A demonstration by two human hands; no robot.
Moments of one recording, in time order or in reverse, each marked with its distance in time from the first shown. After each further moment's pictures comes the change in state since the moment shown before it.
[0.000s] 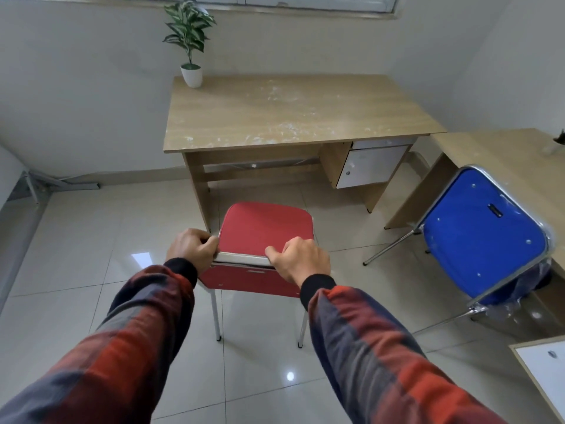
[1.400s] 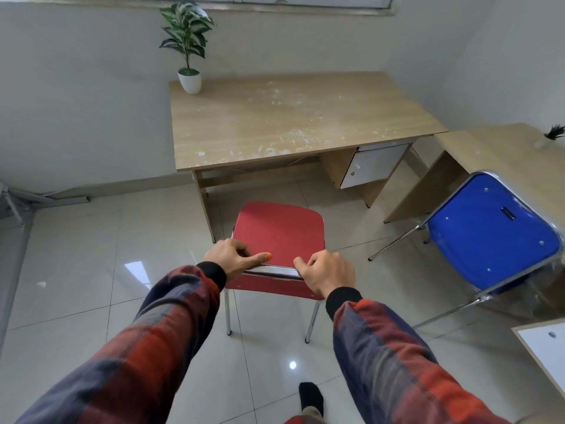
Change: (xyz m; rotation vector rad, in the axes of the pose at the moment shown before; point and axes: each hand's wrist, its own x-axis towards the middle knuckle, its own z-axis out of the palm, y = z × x) left_hand 0.091 -0.040 -0.032 -0.007 -0.369 0.199; right_hand 0.032 -0.067 0.019 -0.084 0.059 0.133
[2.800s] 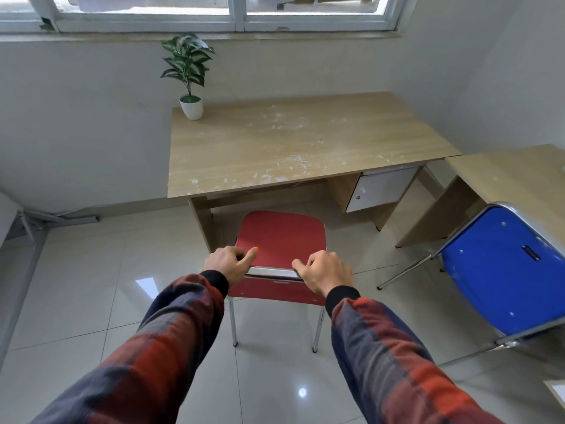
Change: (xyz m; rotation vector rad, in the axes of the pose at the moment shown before) left_hand 0.088 0.045 0.010 0.195 0.164 -0.104; right_hand 0.114 0.030 -0.021 0.101 -0.042 -0.067
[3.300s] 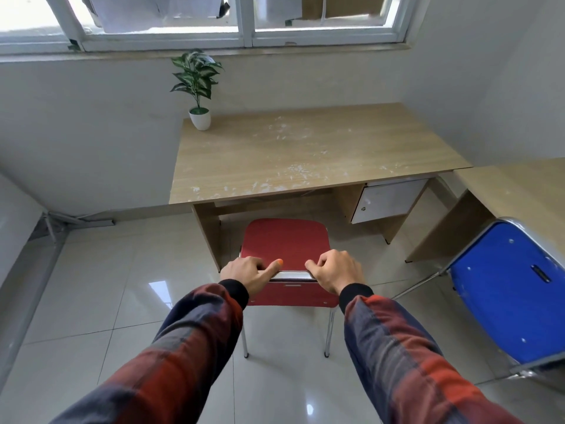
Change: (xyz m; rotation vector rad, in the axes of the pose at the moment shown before) left_hand -0.011 0.069 0.026 0.119 0.005 0.016; right_hand 0.036 0.055 -0.028 0.013 -0.012 -0.102
